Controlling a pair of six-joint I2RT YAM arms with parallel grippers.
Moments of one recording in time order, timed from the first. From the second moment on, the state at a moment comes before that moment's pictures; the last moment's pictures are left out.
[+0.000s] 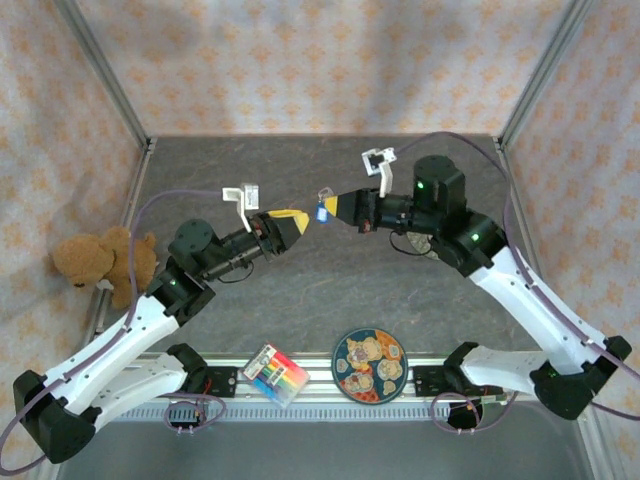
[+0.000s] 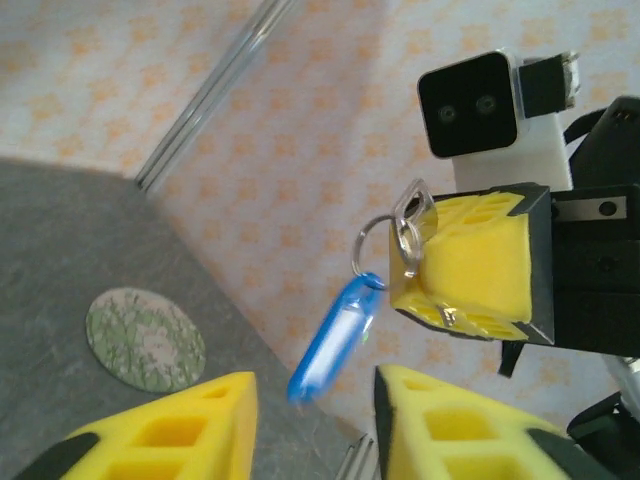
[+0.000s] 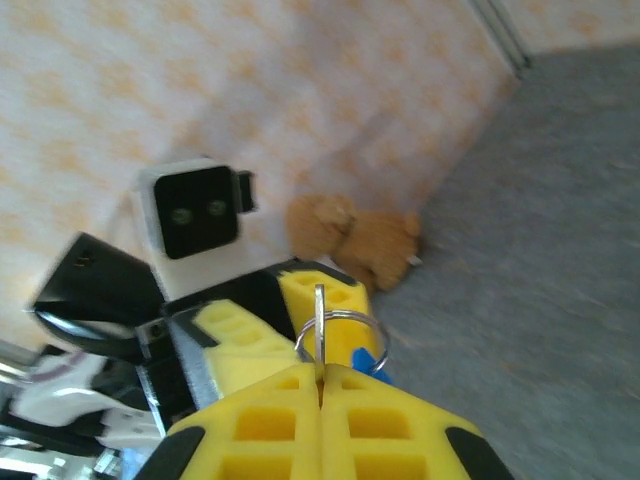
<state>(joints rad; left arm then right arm) -0.61 0.86 0.75 0.19 0.35 -0.75 0.67 1.16 1.35 -0.48 -0.56 0.61</state>
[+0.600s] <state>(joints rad) -0.71 0.75 0.68 -0.07 0.16 -0.48 0.67 1.37 1.59 -1.08 -0.31 0.25</state>
